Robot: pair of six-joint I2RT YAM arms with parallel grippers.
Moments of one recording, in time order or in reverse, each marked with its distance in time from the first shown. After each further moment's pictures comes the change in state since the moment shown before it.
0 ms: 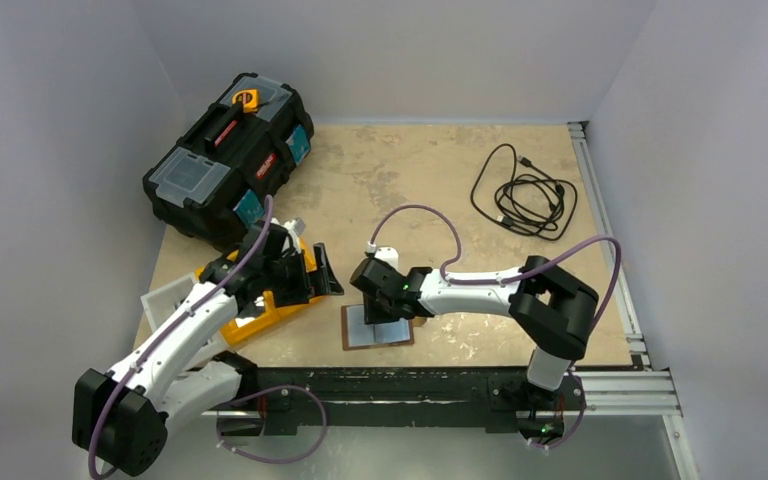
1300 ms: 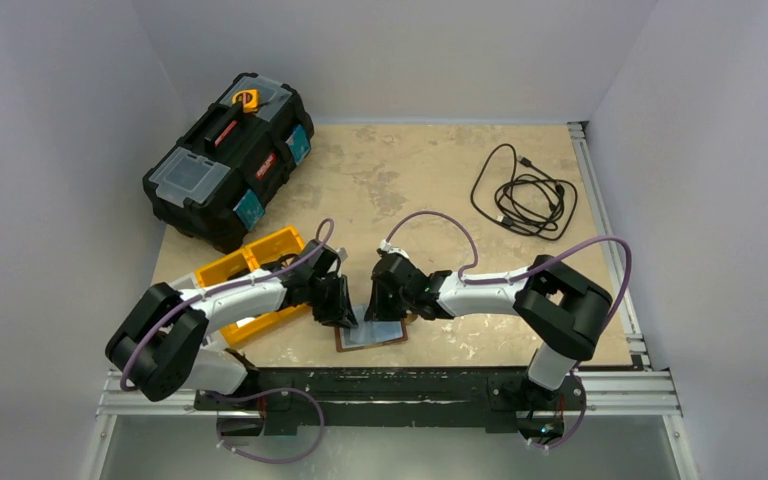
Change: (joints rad) left arm -0.239 0.375 -0.105 0.313 0.037 -0.145; right arm -0.091 -0.048 -0.200 0.329 -0.208 0.023
